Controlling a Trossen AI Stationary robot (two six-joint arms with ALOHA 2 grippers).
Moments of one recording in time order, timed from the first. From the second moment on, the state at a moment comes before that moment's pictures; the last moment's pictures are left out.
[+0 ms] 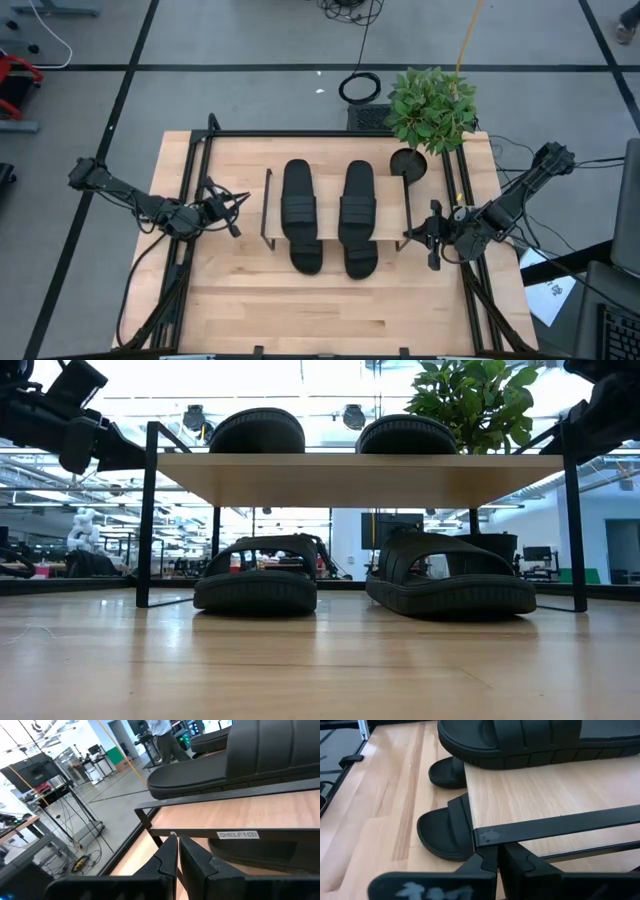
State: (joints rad) left arm -0.42 0.49 0.17 0.07 -0.97 0.20; right arm 0.72 0.66 0.44 -0.49 0.70 0.57
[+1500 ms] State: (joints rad) left arm -0.40 0.62 0.17 0.18 -0.41 0.07; right arm 0.72 0.66 0.44 -0.52 0.73 0.53
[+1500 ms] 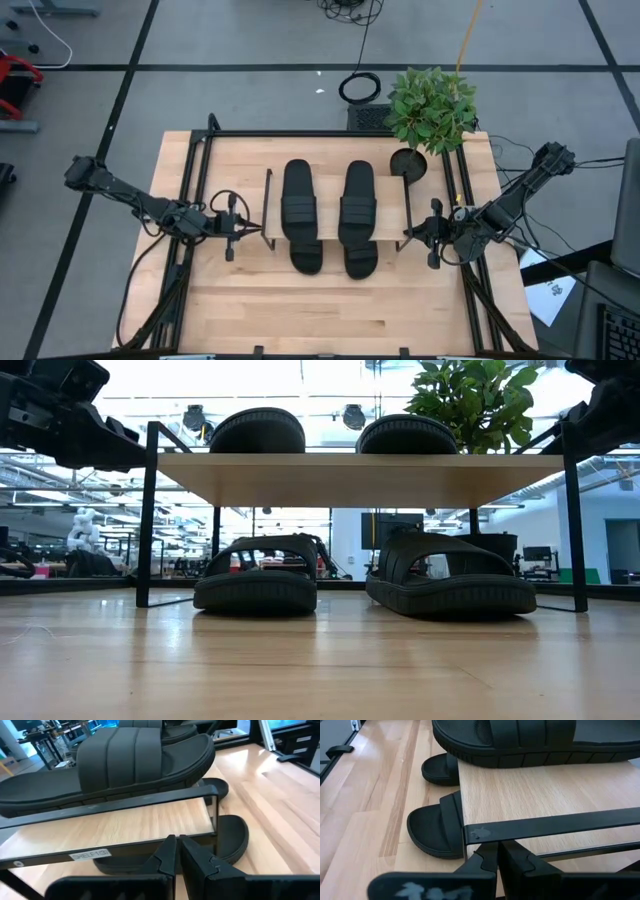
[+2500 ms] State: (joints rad) left arm -0.40 0.62 0.17 0.22 -0.31 0.08; right arm 0.72 0.66 0.44 -0.53 0.73 0.53
